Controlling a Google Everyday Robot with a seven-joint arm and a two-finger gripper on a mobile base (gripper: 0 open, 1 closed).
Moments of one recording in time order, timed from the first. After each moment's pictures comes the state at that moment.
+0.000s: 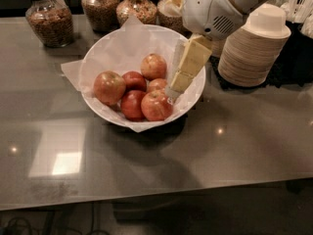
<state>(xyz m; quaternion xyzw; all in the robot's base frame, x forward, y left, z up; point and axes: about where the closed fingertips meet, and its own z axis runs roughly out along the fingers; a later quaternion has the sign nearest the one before) 0.496 -0.029 1.013 -0.70 0.62 0.09 0.34</state>
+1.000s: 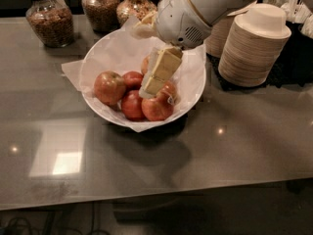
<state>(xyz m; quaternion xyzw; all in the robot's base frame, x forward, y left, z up) 0.503 0.023 0.985 -0.73 0.57 0.18 0.32</state>
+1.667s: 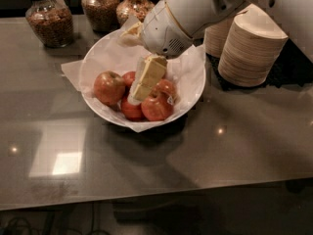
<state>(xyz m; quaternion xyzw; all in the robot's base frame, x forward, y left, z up) 0.514 0.052 0.960 -0.75 0.54 0.21 0.32</state>
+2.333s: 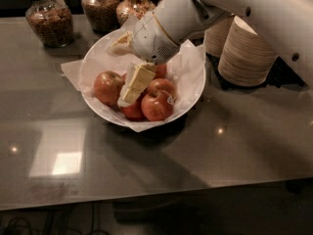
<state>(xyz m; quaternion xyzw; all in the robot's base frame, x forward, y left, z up) 0.522 0.074 0.939 -0.76 0.52 0.23 0.32</state>
